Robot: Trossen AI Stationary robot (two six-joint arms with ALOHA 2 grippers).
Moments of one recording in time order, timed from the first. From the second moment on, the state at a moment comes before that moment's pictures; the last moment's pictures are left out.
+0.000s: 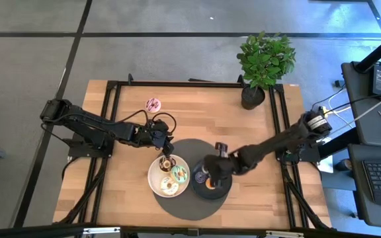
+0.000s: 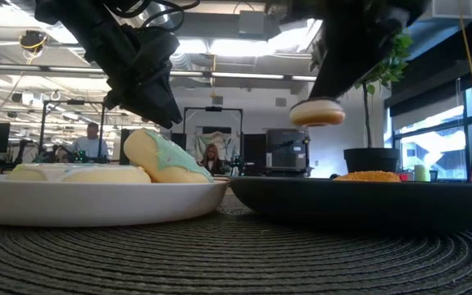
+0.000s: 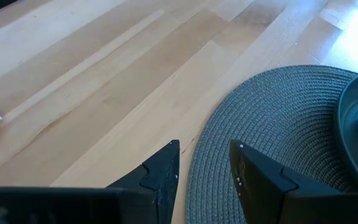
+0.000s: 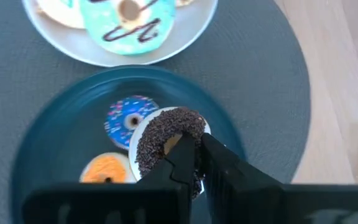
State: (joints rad) left arm -0.14 1.35 0.75 -0.27 -0.50 -0.73; right arm 0.41 1.72 1.20 -0.57 0.33 0.46
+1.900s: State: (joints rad) left arm -0.14 1.35 0.75 -0.26 -0.50 -0.73; right arm 0.55 1.87 1.20 -0.53 0.48 0.54
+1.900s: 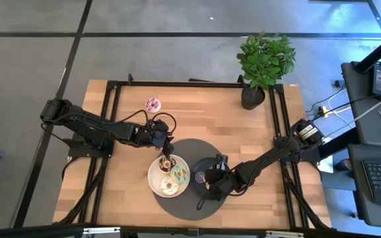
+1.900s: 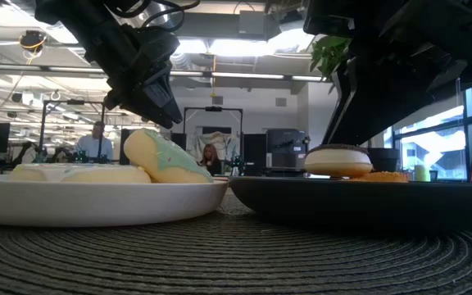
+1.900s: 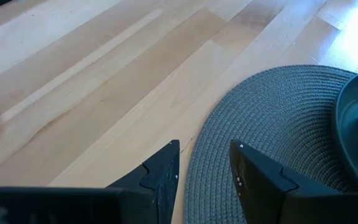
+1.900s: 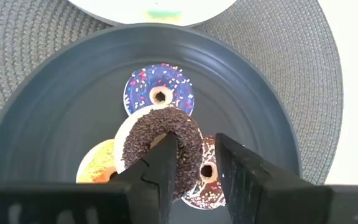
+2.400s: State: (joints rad) left arm -0.14 1.35 0.75 -0.26 -0.50 -0.73; right arm 0.55 1.85 1.20 -0.55 0.50 0.54
